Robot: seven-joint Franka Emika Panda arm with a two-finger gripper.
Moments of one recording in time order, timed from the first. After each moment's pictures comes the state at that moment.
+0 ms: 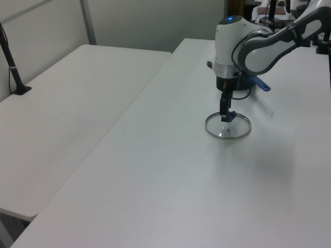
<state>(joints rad) 0.20 0.23 -0.04 -1.97 -0.03 2.19 0.02</state>
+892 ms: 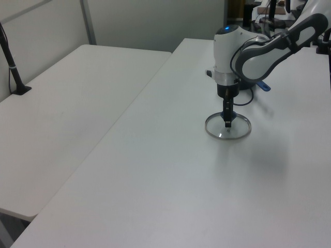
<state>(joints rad) 0.19 0.28 -0.04 -1.97 -0.03 2.19 -0.07</state>
